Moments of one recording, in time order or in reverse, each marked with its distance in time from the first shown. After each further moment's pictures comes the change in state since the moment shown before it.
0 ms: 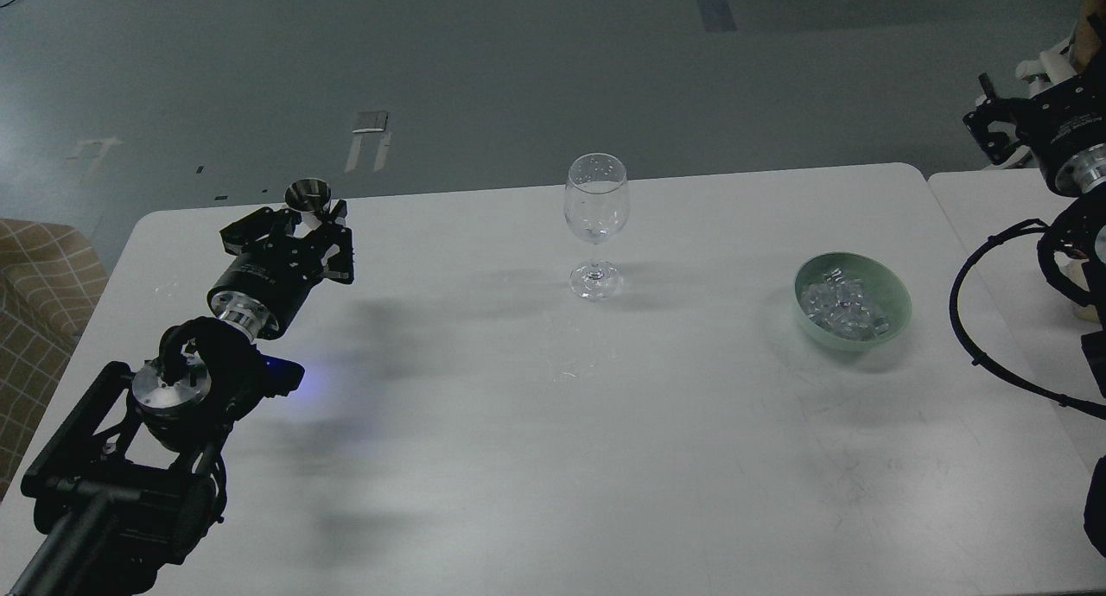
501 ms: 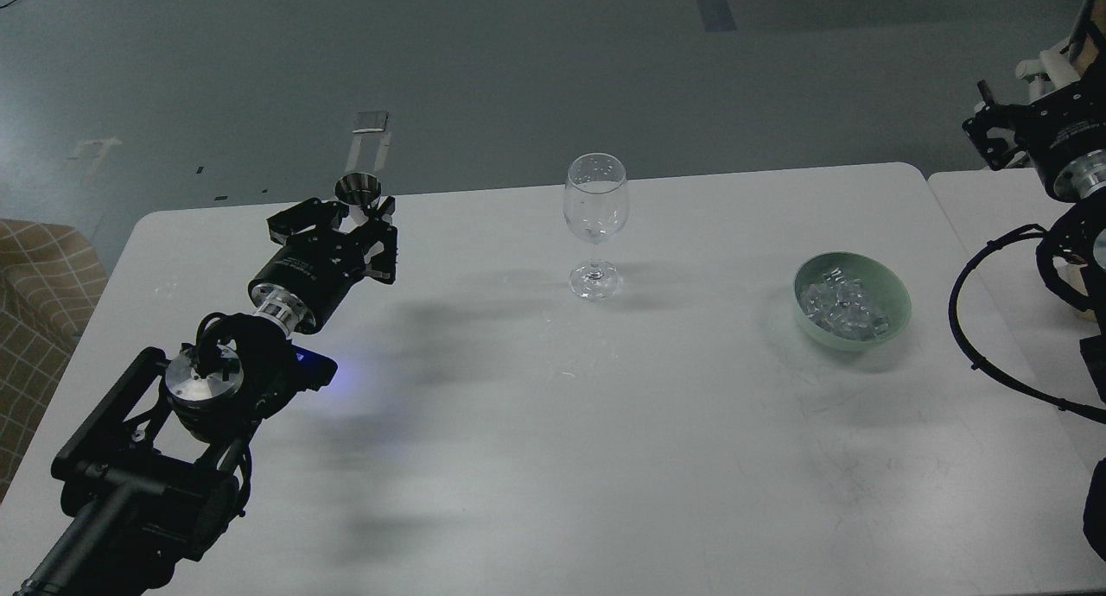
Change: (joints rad) left arm -0.048 -0.015 0.092 -0.033 -0.008 0.013 0.004; right arm -0.005 0.002 0.001 -0.001 -0.001 0.000 0.000
